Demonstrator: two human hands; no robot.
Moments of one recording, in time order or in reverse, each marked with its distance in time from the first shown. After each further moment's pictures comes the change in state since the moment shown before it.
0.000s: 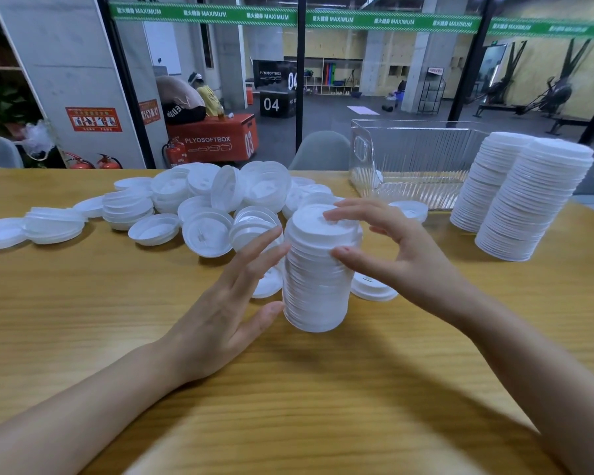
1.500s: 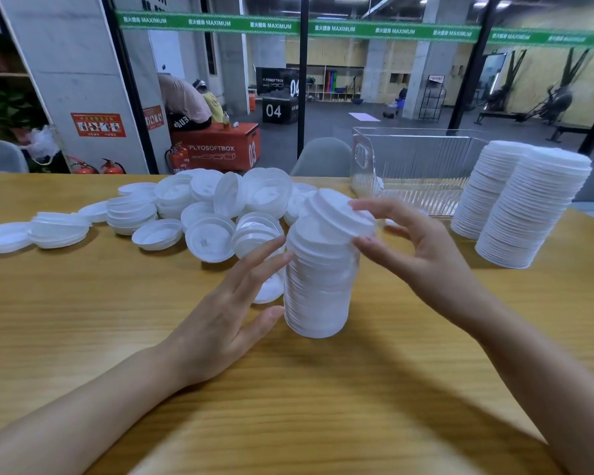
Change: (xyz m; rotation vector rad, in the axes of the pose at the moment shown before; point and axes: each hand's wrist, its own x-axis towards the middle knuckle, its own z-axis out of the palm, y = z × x) left_hand 0.001 0.000 0.000 -0.001 -0.010 -0.019; right_hand -0.001 0.003 -0.010 0.050 0.127 0.003
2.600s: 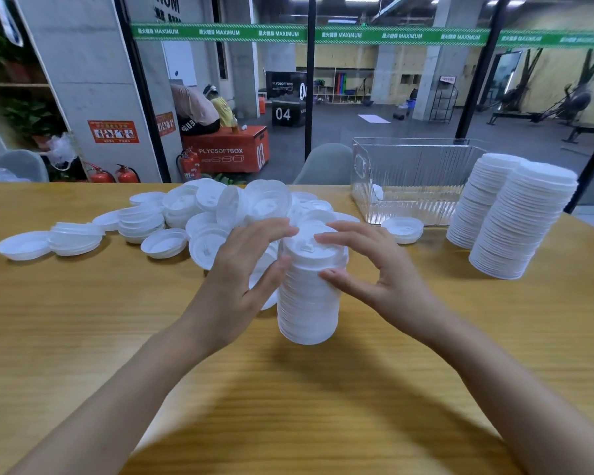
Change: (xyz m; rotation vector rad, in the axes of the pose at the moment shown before) left_hand 0.050 0.039 -0.016 0.023 0.190 -0.203; right_hand -0.001 0.004 0.009 -0.166 -0.063 -0.092
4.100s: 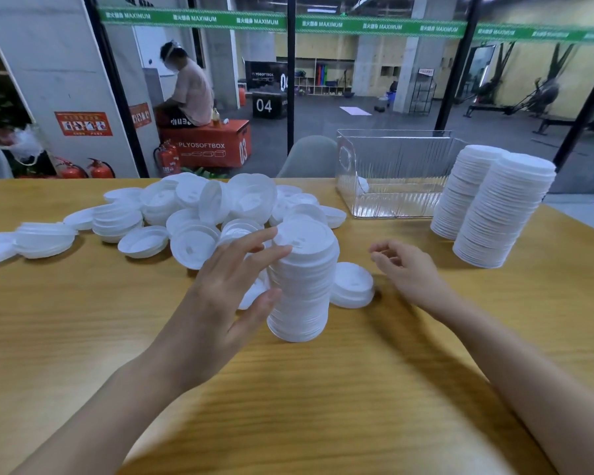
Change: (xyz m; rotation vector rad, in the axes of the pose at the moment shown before) left_hand -0.022 0.002 -0.003 0.107 -0.070 0.138; right_hand -0.006 0.069 -0.016 0.006 0.033 0.656
